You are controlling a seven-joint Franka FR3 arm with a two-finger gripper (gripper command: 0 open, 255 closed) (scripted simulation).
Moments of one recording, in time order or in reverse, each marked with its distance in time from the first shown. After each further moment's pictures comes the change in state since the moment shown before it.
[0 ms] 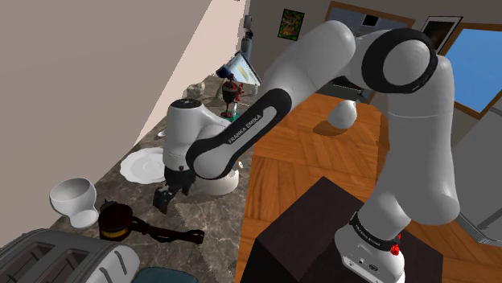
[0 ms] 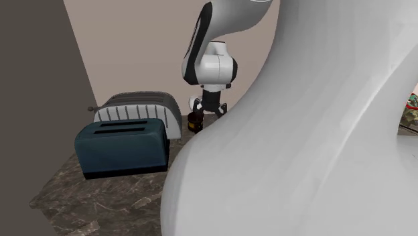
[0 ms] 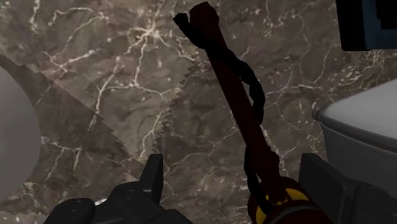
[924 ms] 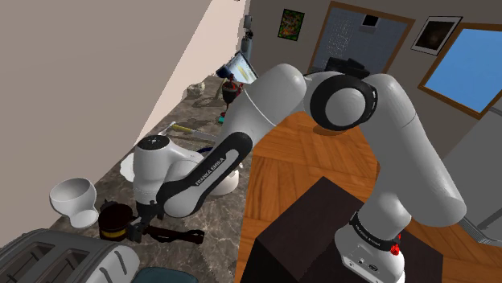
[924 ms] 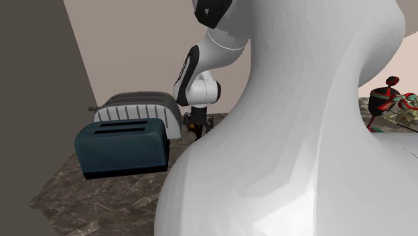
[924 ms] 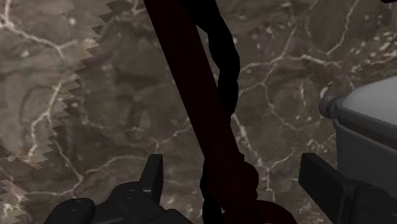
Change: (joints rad) arm 0.145 0.341 -0.059 0.320 -0.097 0.036 0.047
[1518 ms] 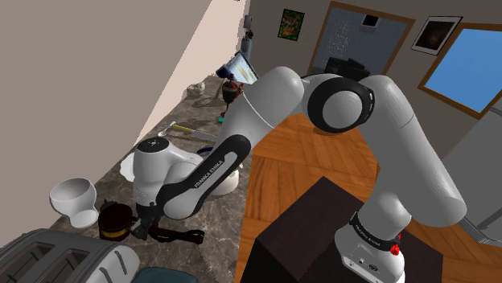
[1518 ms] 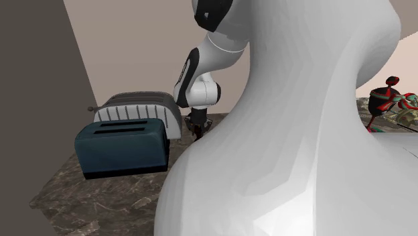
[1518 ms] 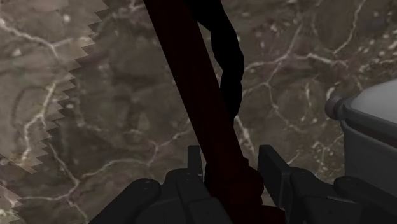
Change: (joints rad) arm 0.004 0.018 -0.004 0.013 -0.002 0.006 0.001
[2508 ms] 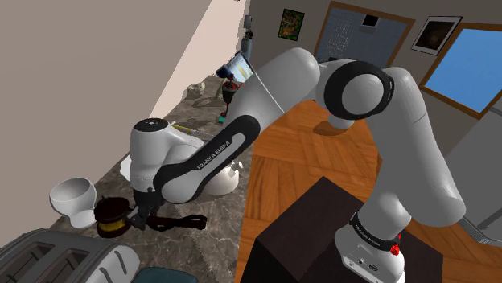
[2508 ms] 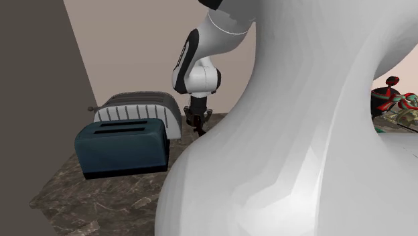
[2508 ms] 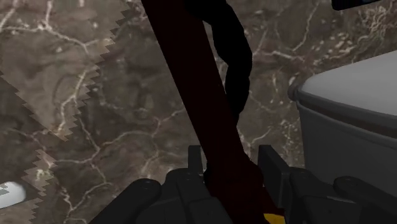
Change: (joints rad) arm -0.021 -0.114 0.028 -0.040 0.022 -0.076 -0.008
